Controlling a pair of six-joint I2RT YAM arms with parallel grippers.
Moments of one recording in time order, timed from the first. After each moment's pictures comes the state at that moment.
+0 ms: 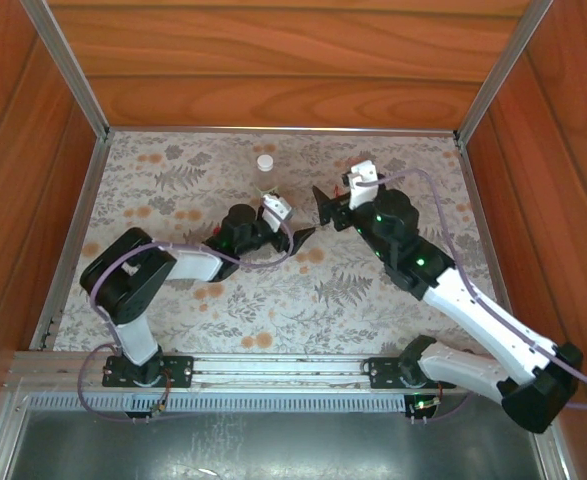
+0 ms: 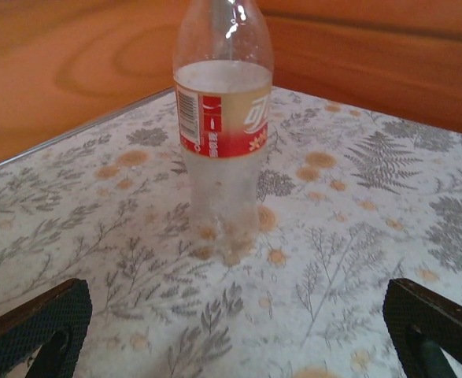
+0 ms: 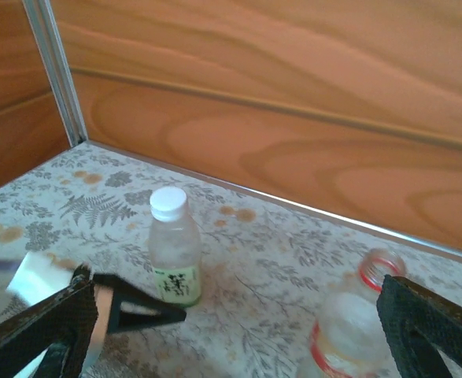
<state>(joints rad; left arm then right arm) -0.74 1.79 0.77 0.83 0.26 0.02 0.74 0.97 0.89 -0.11 0.25 -0.02</state>
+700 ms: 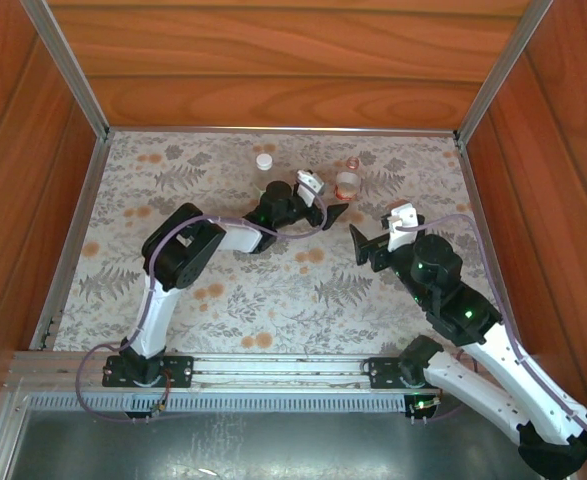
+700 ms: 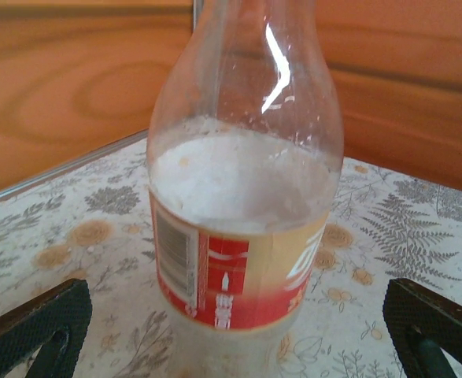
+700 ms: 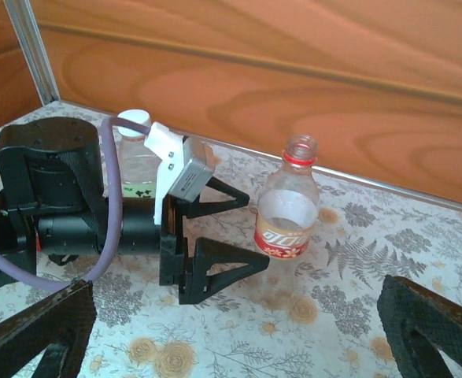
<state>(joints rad) -0.75 2.18 1.24 0.85 0.33 -0.05 0.74 0.59 0.74 -0.40 0.31 -0.02</state>
